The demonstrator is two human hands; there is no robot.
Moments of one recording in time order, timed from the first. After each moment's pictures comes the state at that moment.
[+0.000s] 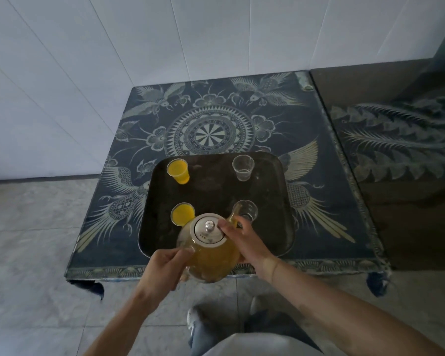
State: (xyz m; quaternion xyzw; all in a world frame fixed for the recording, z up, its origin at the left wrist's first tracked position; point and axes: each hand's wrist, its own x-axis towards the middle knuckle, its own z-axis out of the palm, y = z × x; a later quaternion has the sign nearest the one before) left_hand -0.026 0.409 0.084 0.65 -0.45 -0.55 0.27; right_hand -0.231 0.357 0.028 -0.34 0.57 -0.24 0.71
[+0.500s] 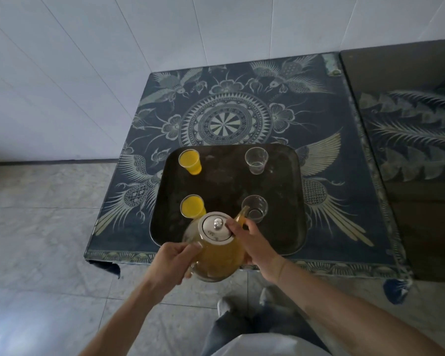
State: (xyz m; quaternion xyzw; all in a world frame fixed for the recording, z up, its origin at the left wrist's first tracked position) left_hand -0.044 0.407 0.098 0.71 -0.44 -0.51 0.20; right_hand -0.235 0.357 0.016 -0.30 0.55 -0.21 0.75
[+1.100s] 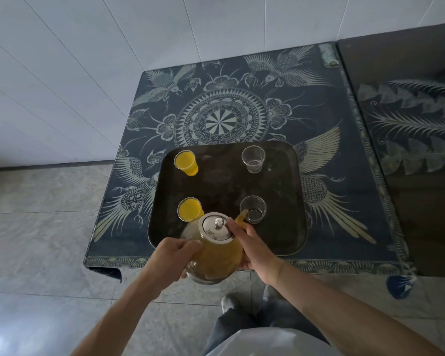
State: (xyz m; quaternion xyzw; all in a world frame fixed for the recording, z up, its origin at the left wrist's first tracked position) left_hand -0.051 0.381 0.114 0.75 -0.43 -0.49 0.13; right_hand -0.234 0.355 0.011 -0.25 0.54 -0.21 0.78
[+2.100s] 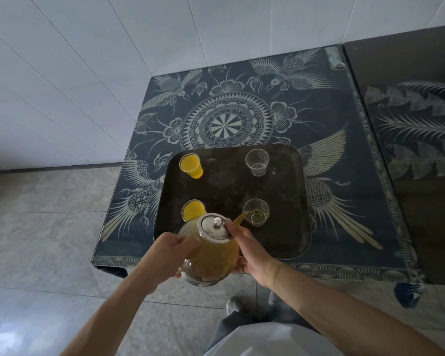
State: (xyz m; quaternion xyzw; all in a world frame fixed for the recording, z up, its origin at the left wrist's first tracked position) left_hand -0.051 0.370 0.132 0.77 -0.42 -0.47 0.09; right_hand -0.225 0.352 0.008 -0.23 0.52 -0.19 0.80
